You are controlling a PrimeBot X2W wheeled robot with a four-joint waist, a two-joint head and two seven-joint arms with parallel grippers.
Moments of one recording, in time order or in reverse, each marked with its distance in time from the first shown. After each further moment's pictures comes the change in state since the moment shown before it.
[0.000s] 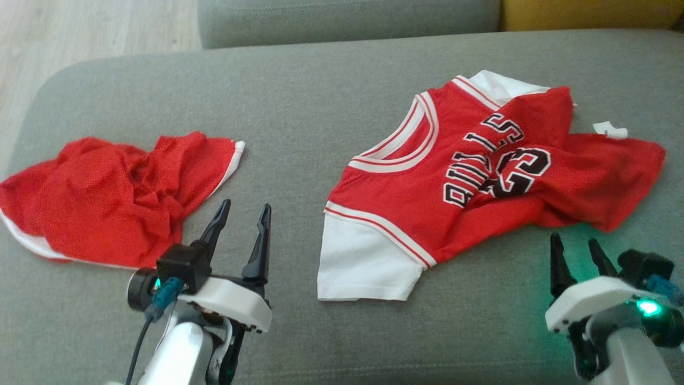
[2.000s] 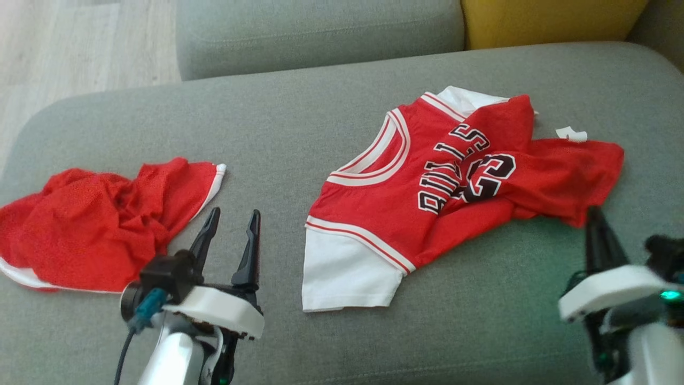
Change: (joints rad) left arm 0.046 -0.040 0.090 -0.020 0.010 -0.049 0.000; right arm 0.064 -0.013 0.004 -0.302 0.062 0.000 0.090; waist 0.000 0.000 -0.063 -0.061
